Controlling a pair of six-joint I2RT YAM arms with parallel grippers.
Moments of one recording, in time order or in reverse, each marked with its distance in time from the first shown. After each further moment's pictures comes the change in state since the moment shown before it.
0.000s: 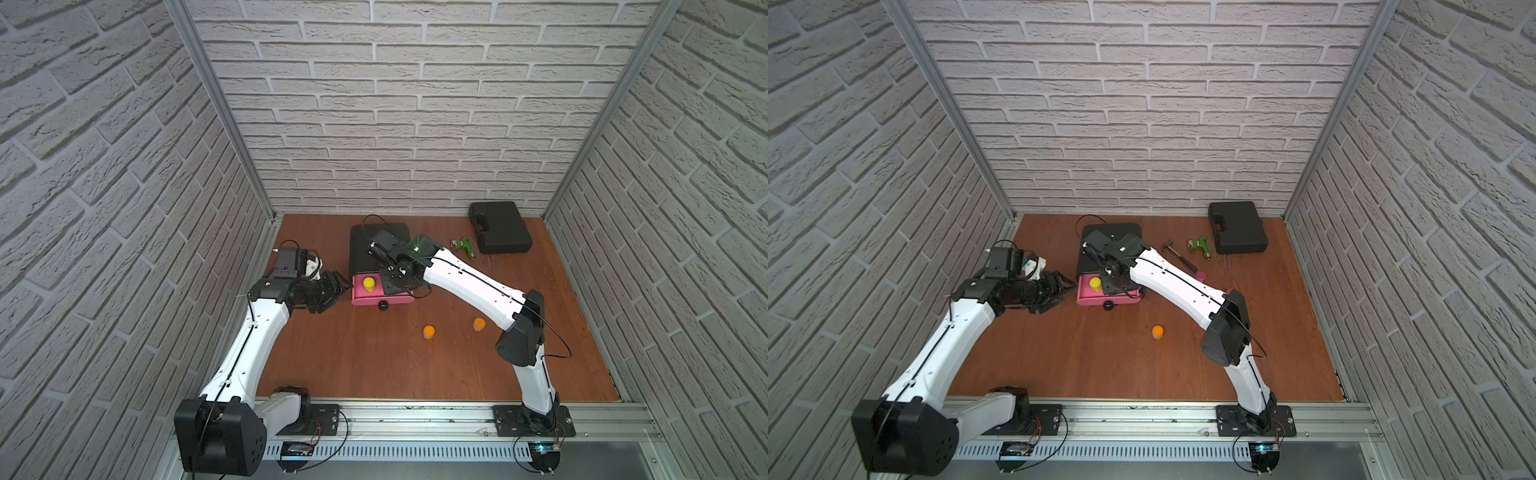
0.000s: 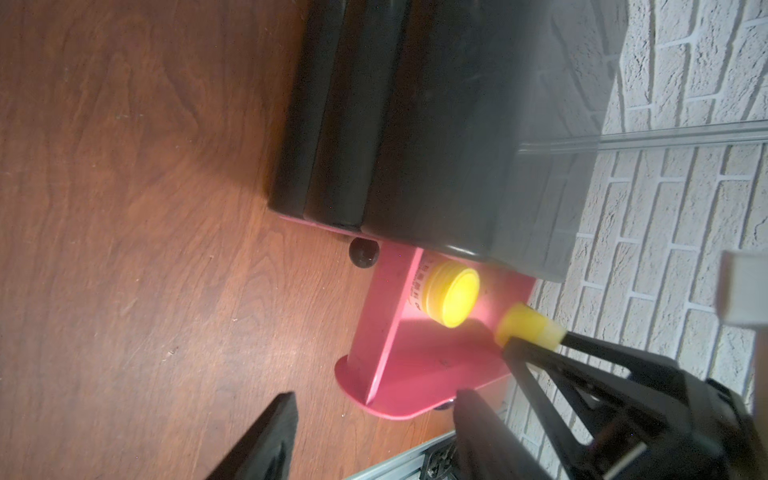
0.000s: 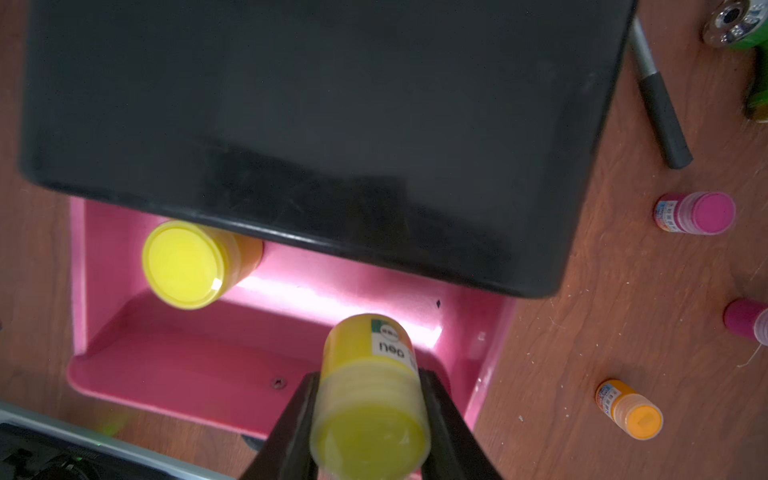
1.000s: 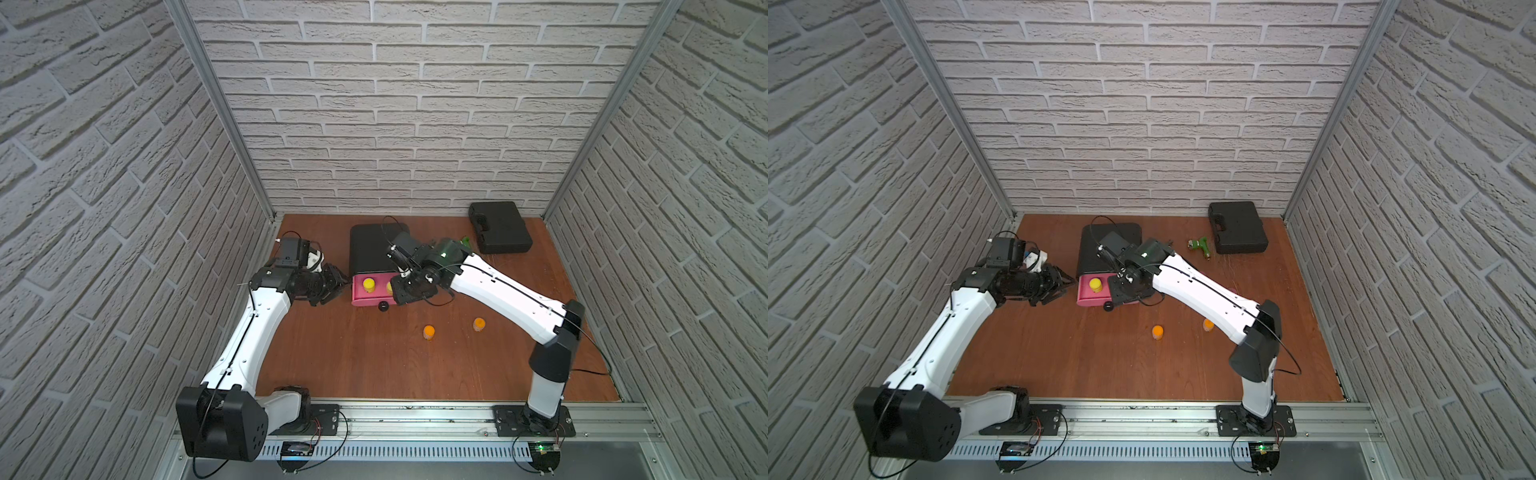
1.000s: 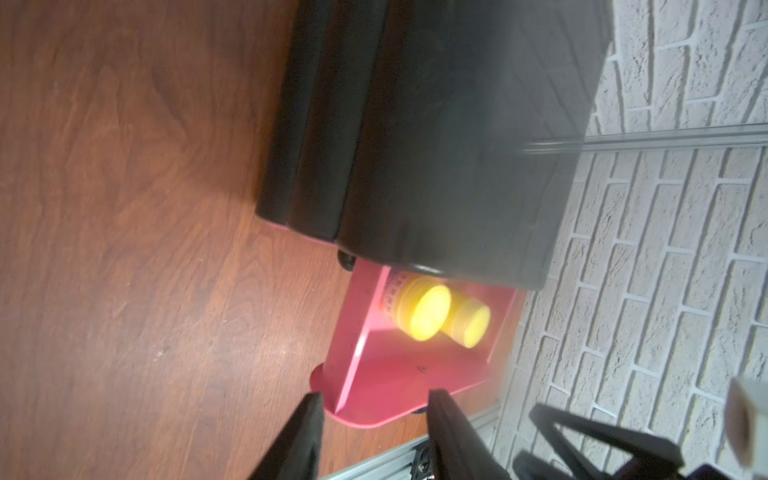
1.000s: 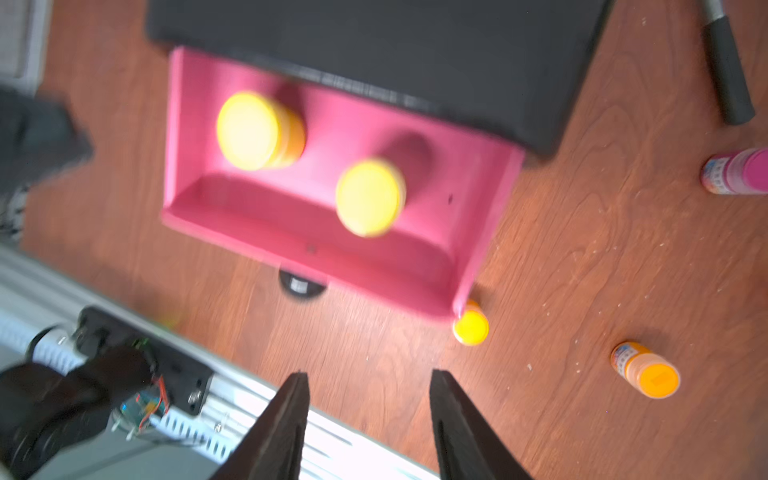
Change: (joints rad) left arm -0.021 0.074 0.127 -0.043 -0.010 -0.010; right arm 0.017 -0.308 -0.288 0.056 -0.169 -0.044
